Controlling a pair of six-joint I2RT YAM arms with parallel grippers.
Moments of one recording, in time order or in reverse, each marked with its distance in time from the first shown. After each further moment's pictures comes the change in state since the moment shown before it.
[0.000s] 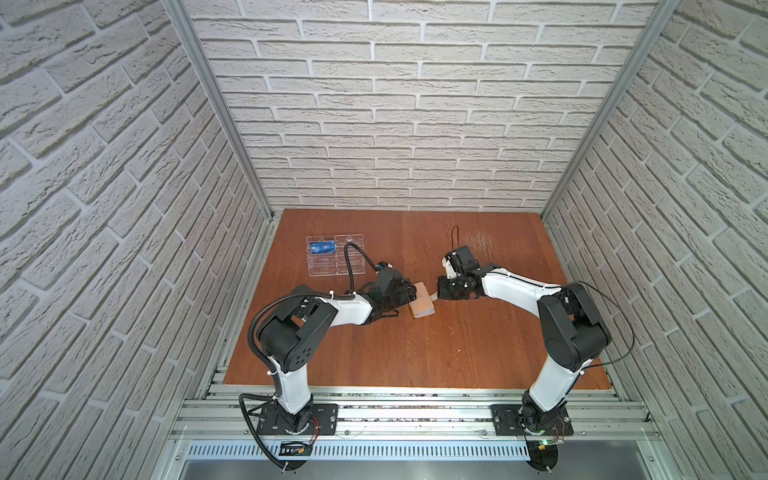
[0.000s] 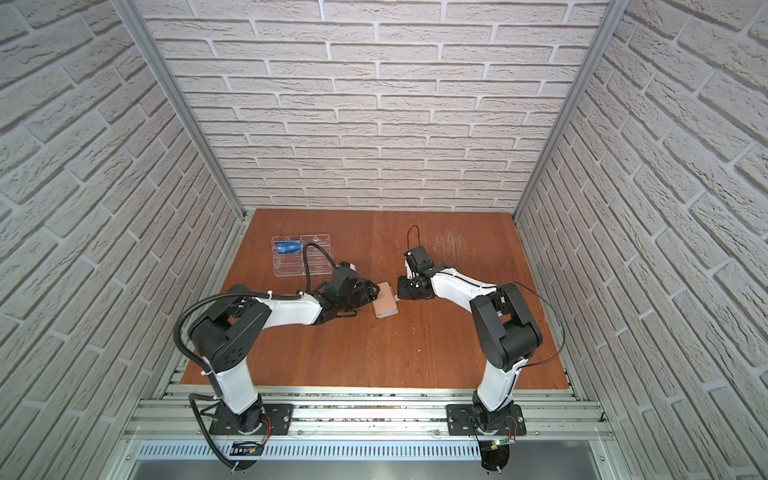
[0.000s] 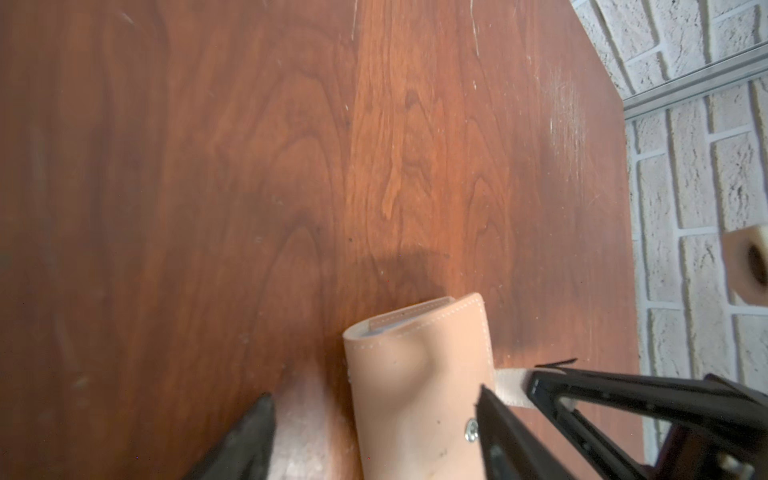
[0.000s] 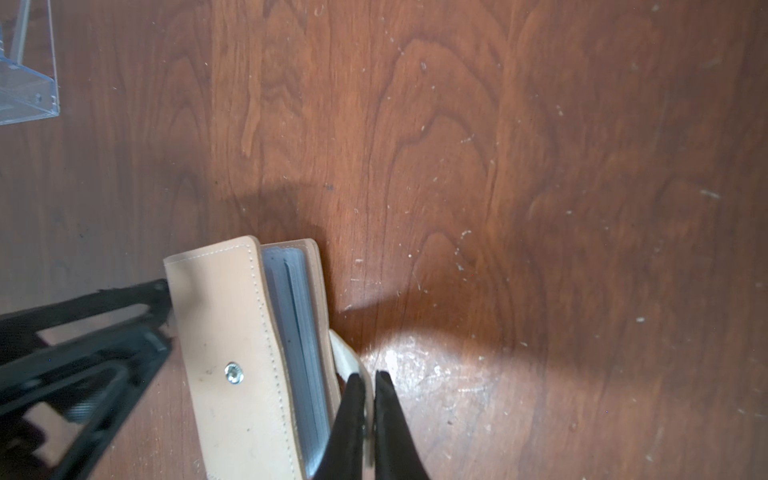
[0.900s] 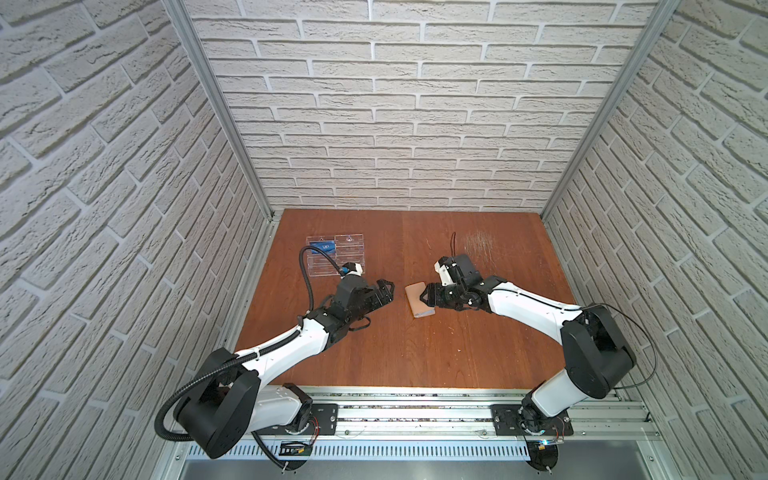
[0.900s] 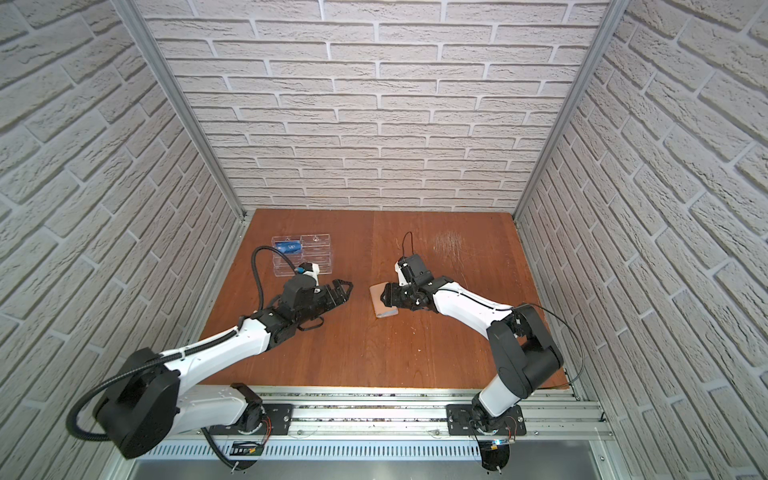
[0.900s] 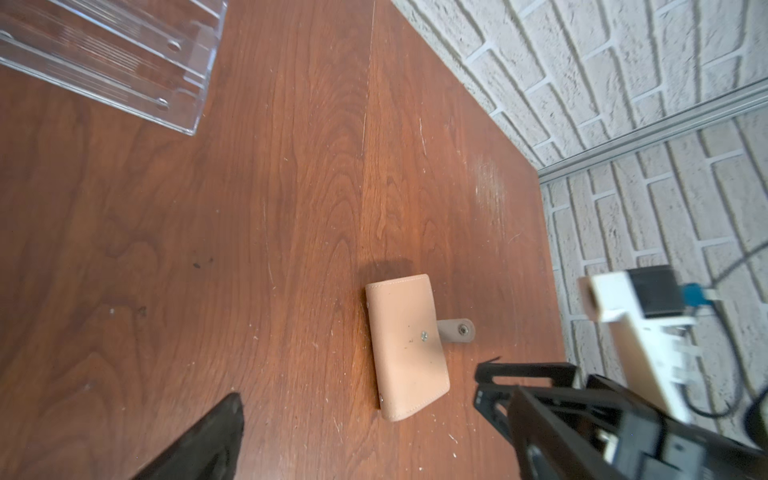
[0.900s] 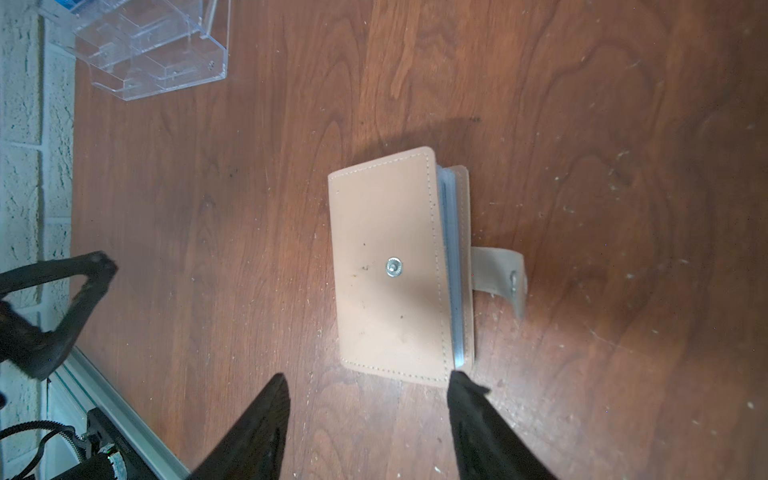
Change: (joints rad) left arm 0.087 -0.567 -0.298 -0.092 -0.003 0.014; right arm 0.113 -0.157 -0.123 0.100 -0.087 0.124
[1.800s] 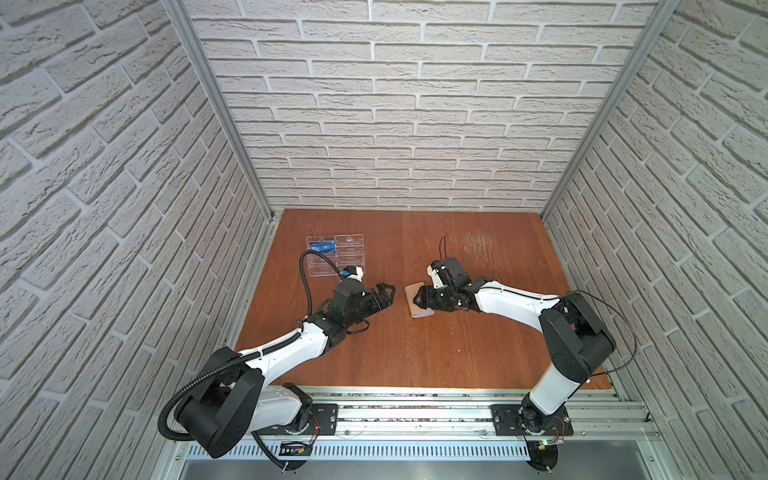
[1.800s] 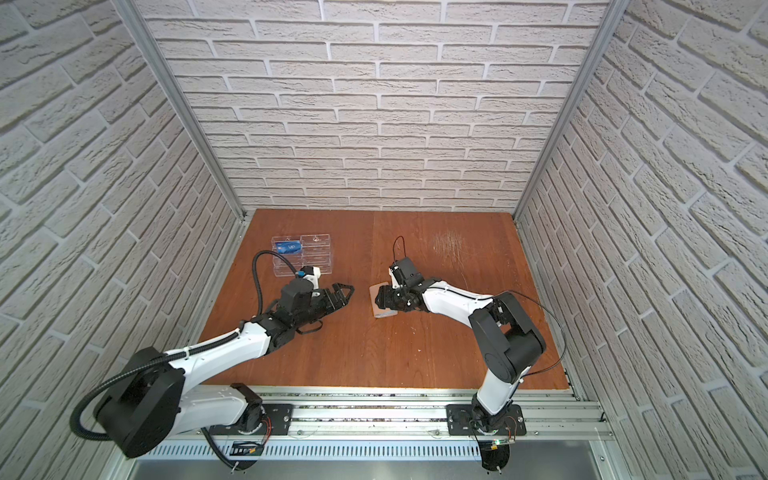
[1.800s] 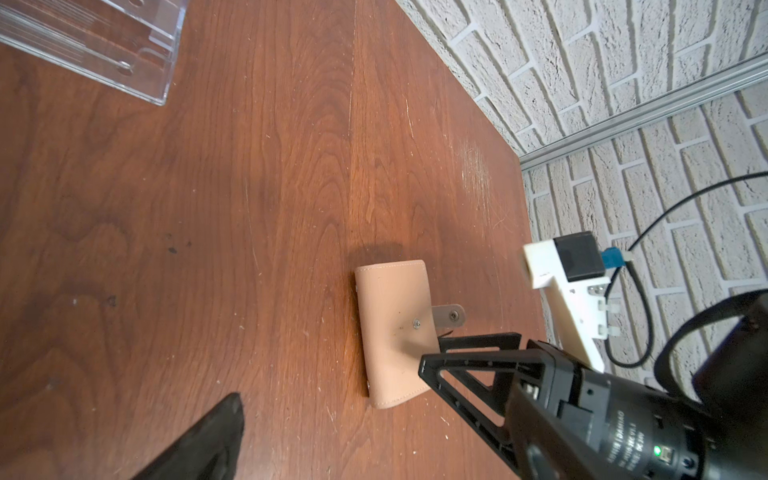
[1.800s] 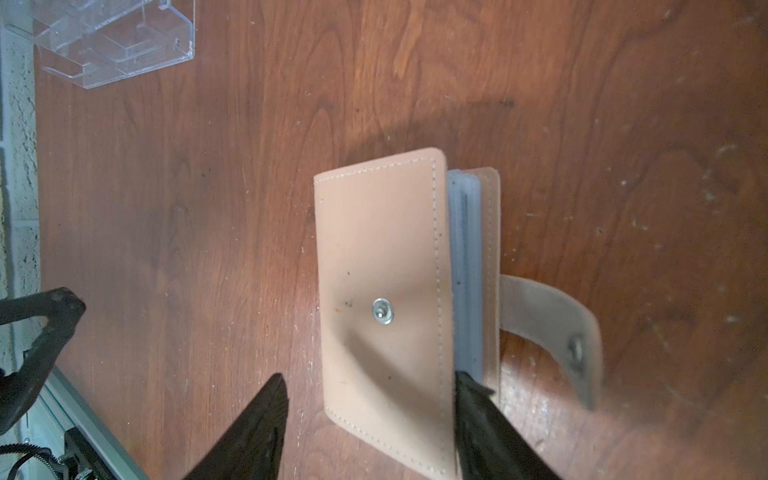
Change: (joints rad) left arm 0.010 0.035 -0.045 0.098 0.074 -0.003; right arm 0.050 0.092 0.032 0.051 0.023 0.021
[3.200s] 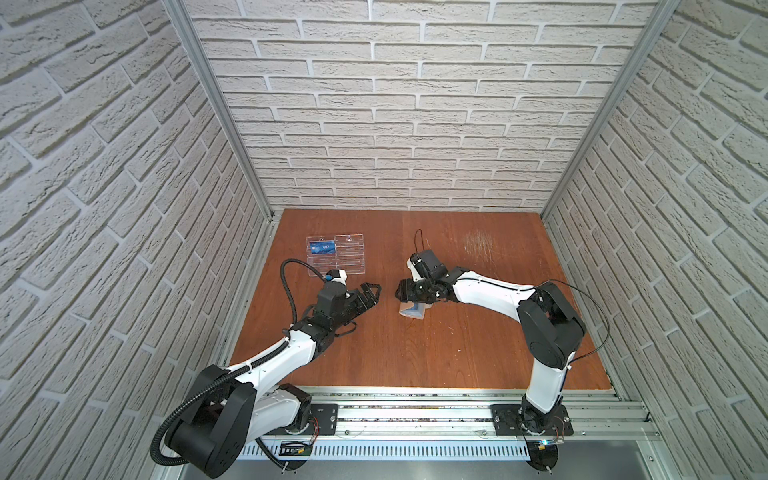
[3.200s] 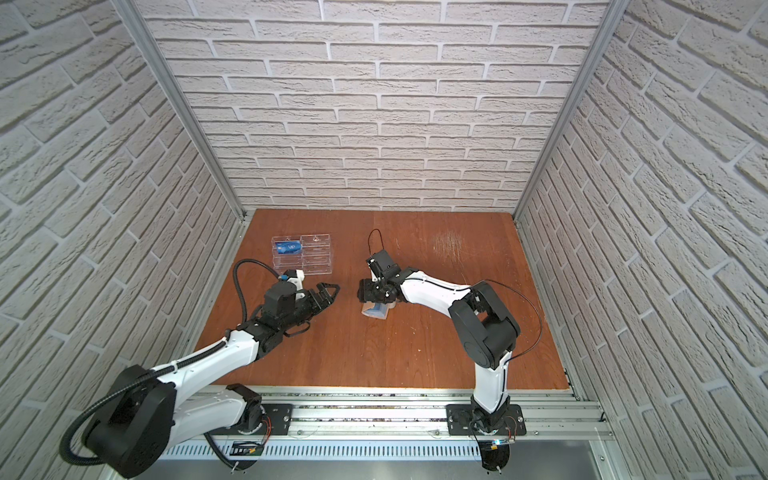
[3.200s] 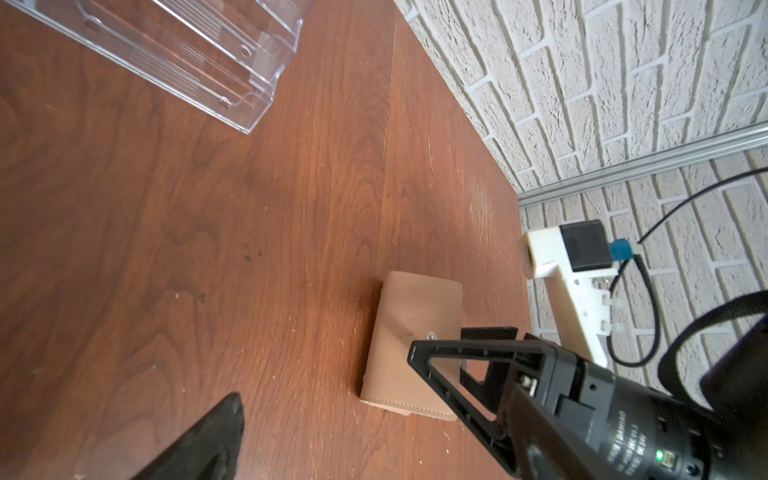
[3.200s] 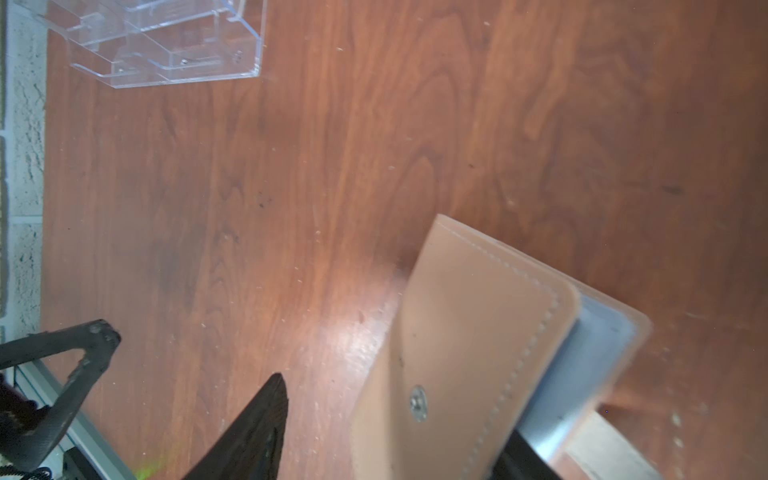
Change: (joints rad) left arm 0.141 -0.104 -0.091 0.012 0.072 -0.037; right arm 0.103 0.174 0.263 -0.075 0.048 0.015
